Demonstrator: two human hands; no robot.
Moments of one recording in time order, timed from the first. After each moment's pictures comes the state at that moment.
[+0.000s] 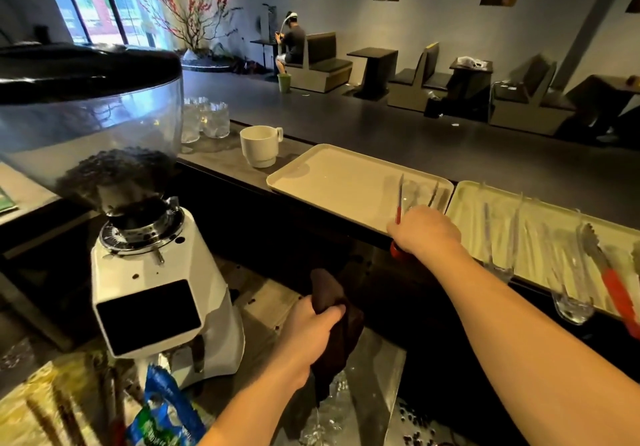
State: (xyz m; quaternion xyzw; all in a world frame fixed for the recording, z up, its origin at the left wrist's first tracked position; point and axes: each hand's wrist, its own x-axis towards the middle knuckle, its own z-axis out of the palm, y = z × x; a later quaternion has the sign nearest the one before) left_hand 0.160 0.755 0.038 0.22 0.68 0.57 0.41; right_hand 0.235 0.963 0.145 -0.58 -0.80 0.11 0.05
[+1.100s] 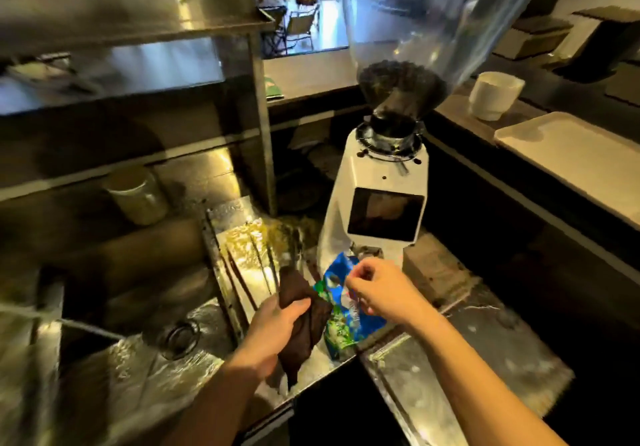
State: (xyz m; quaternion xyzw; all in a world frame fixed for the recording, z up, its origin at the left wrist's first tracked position) left_hand 0.073 0.455 -0.039 -0.12 0.68 0.67 0.28; right_hand 0.101 0.644 0.011 -0.20 -0.85 0.48 -0.07
